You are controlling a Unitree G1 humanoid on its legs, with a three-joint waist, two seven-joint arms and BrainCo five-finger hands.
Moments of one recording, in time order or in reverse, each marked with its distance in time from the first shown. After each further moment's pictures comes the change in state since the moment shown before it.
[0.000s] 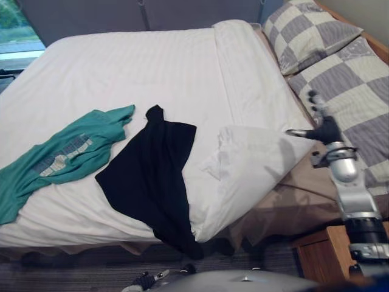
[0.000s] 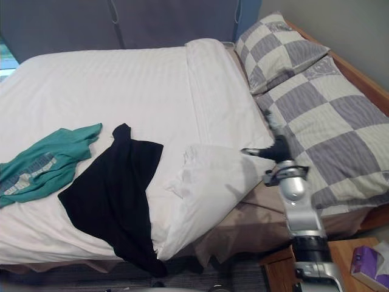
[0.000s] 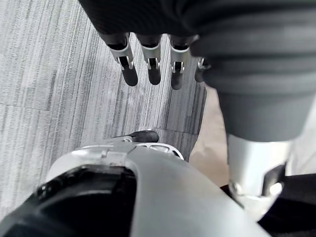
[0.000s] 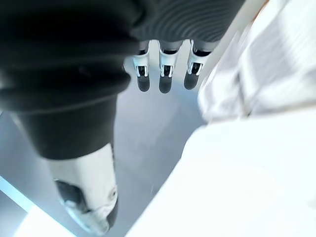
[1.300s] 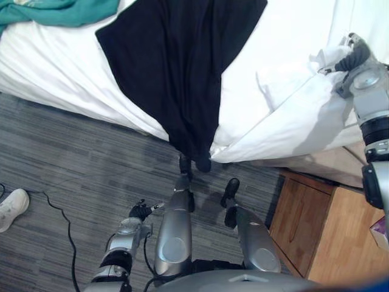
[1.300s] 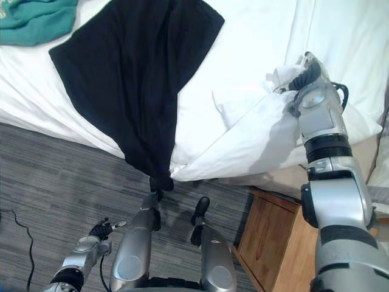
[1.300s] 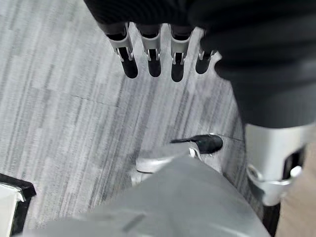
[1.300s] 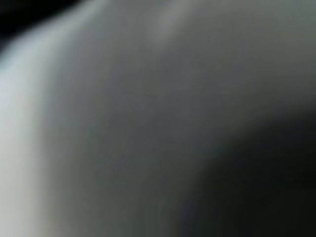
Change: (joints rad) left arm -0.325 0.087 0.032 -0.155 0.070 0.070 0.041; right arm -0.720 -0.248 0.122 0.597 -0.081 0.399 -0.018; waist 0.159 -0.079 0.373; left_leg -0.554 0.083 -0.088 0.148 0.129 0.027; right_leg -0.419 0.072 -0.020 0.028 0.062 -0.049
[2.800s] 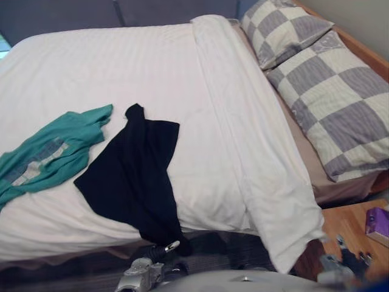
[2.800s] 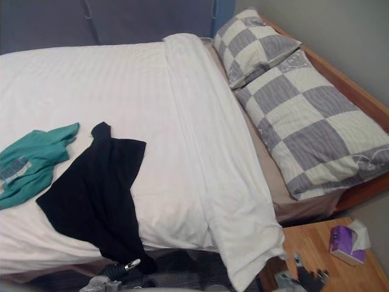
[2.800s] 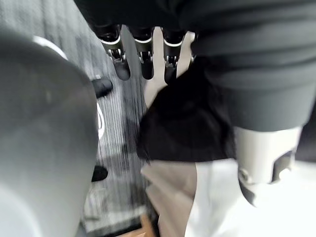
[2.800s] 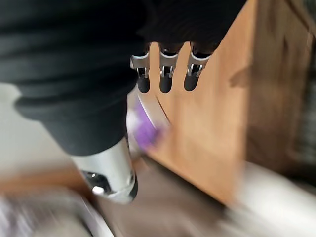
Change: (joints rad) left arm 0.222 -0.126 0.024 0.082 0.014 -0.039 -0.243; right arm 1.257 0.691 -0.910 -0.208 0.694 -0.664 -0.355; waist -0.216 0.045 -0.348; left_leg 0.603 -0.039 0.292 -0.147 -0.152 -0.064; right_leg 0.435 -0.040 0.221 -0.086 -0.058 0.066
